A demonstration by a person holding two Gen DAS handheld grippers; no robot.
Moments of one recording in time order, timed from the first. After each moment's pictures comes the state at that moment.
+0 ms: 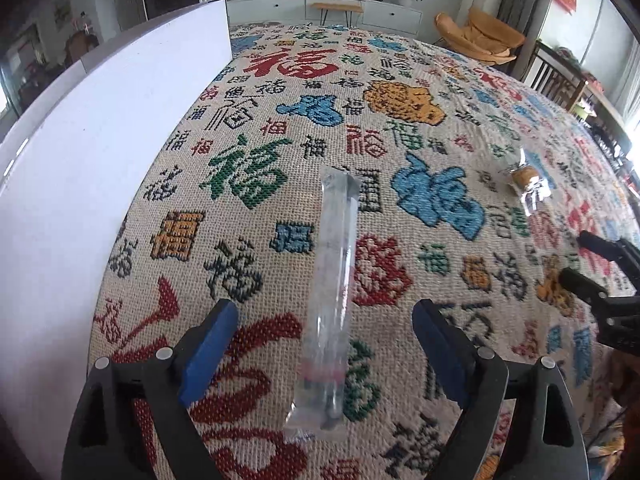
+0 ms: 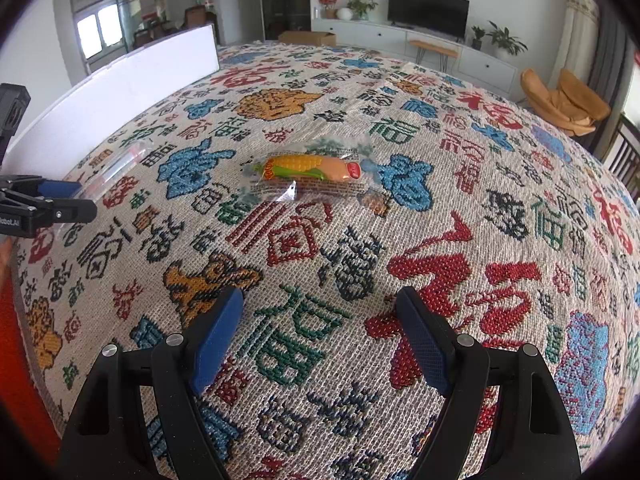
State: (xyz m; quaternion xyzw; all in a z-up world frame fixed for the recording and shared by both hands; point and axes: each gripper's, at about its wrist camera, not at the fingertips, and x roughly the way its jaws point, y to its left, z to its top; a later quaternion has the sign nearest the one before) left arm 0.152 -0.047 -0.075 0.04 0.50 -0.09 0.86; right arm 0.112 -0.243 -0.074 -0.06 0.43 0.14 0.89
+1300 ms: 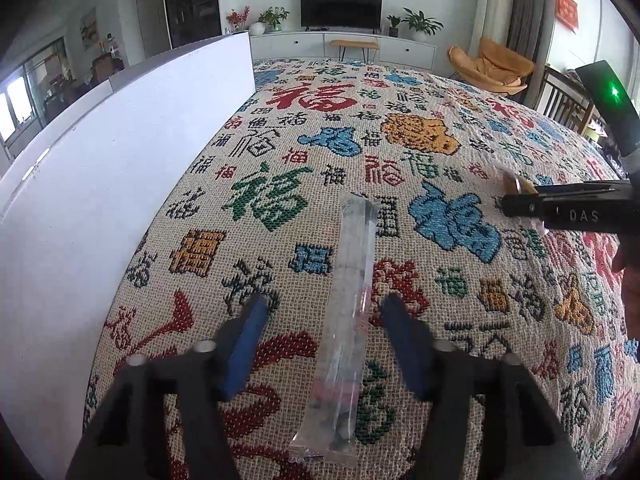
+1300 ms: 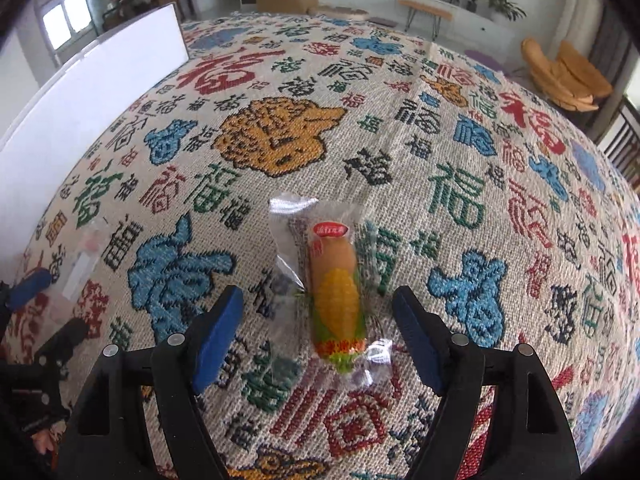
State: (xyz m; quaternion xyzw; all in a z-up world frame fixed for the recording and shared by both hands) left arm 0.139 -0.039 -0.072 0.03 0.44 -0.07 0.90; right arm 0.227 -0.179 -0.073 -0.05 0.51 0.10 0.86
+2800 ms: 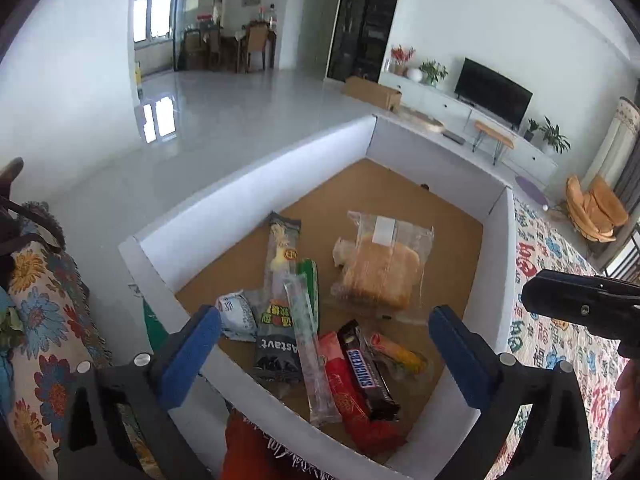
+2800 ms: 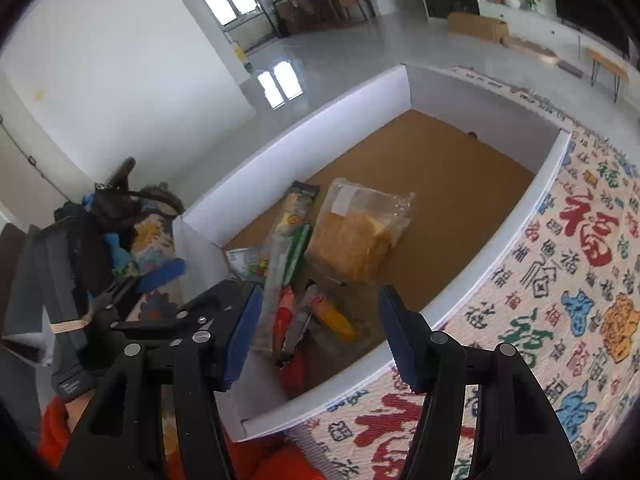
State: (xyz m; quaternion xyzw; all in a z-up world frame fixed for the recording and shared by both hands) left arm 0.080 0.246 0.054 -0.14 0.37 0.15 0.91; right arm 0.185 0.134 0.081 -0.03 0.47 0.41 0.78
